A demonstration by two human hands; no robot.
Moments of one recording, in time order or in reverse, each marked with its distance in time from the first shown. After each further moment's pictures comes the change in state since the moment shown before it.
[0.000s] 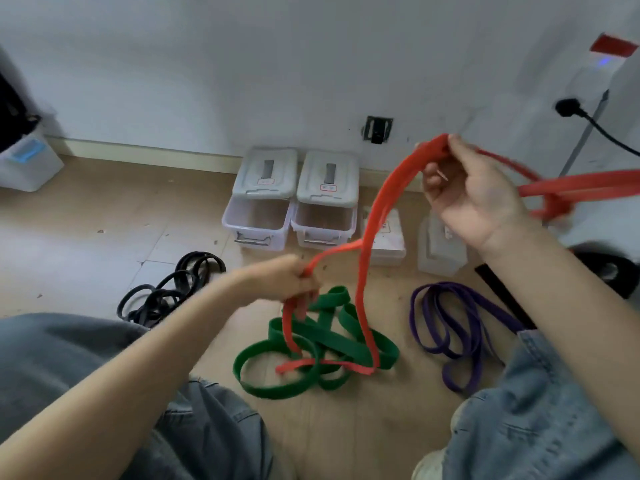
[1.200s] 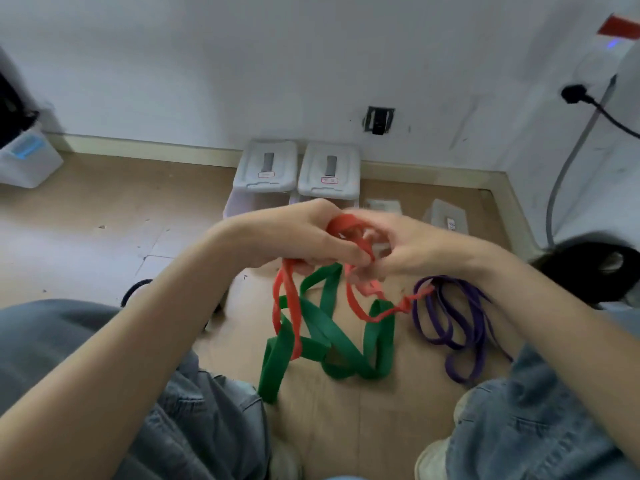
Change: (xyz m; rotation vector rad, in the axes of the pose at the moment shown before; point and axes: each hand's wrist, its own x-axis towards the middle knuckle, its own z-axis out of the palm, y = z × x) left_hand -0.033 0.067 -0.023 -0.055 -0.041 0.171; right_hand -0.030 0.039 0.003 -1.287 -0.815 0.106
